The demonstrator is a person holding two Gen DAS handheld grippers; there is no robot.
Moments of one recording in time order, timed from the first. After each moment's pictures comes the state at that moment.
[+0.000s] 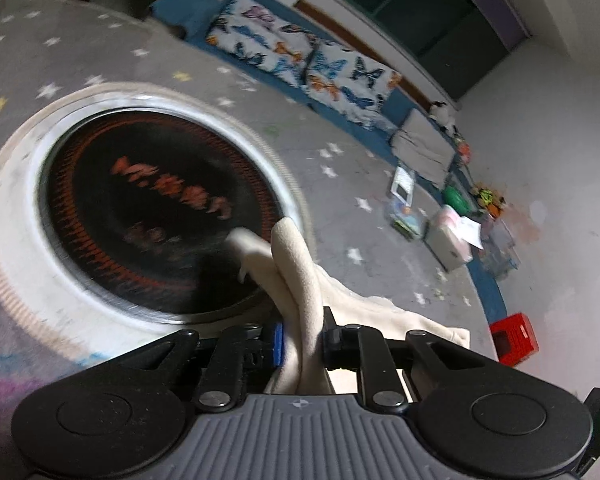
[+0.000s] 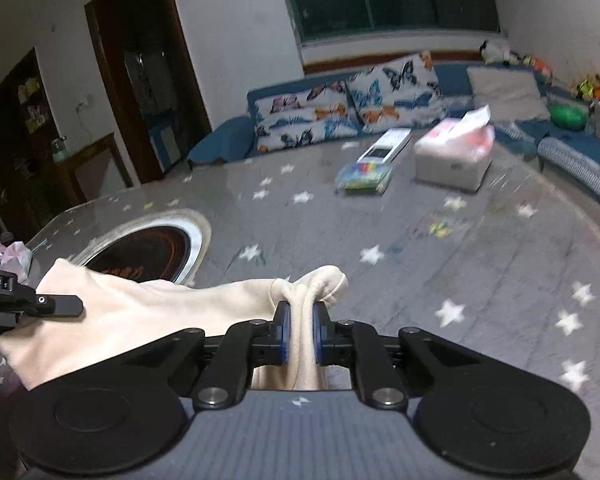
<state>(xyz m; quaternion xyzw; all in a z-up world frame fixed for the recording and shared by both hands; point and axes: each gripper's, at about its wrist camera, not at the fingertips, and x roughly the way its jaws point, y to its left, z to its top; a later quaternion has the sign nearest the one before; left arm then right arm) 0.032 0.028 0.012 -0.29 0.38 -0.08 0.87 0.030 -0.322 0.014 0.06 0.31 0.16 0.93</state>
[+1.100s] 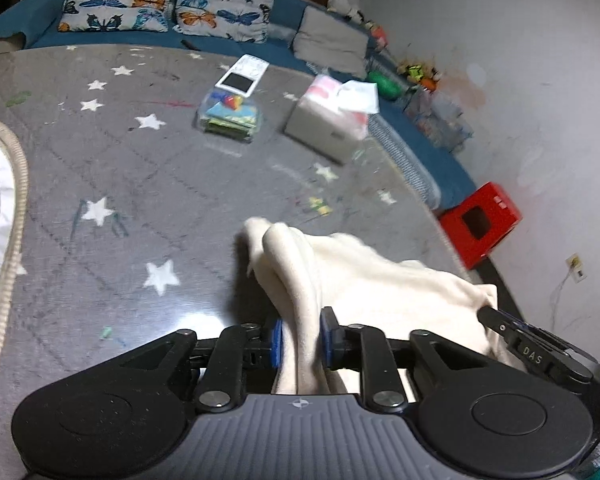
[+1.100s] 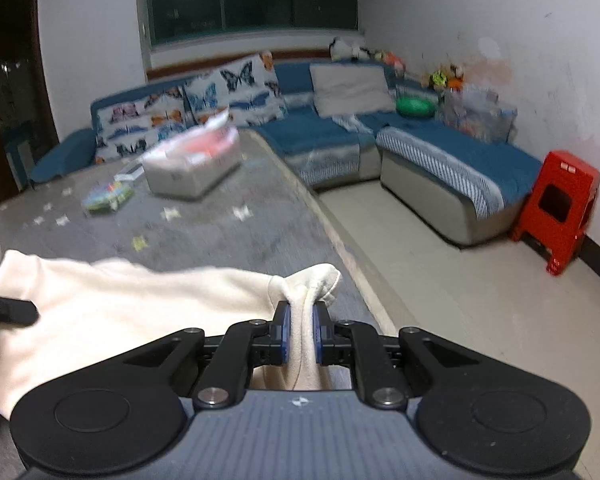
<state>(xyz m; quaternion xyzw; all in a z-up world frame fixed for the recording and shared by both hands) 0.124 -0.182 -0.007 -0.14 0.45 -0.21 0.85 0.051 -0.490 -0.005 0.04 0.34 -0.06 0.94</state>
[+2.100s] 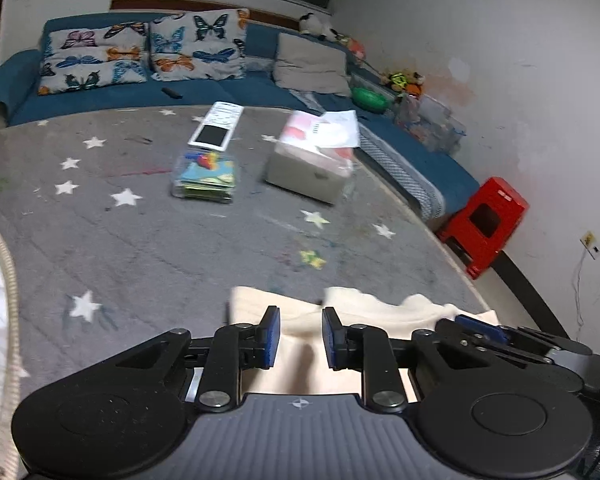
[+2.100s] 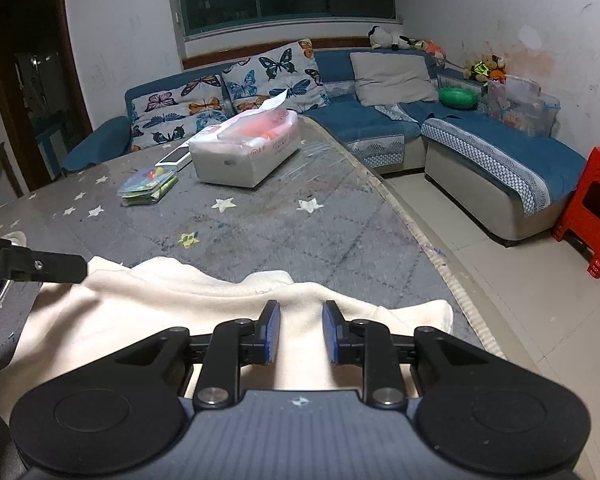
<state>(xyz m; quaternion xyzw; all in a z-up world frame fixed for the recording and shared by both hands) 0.148 -0.203 0.010 -0.08 0.40 -0.22 0.89 0.084 -0.454 -0.020 0.05 0.34 0.00 0.94</state>
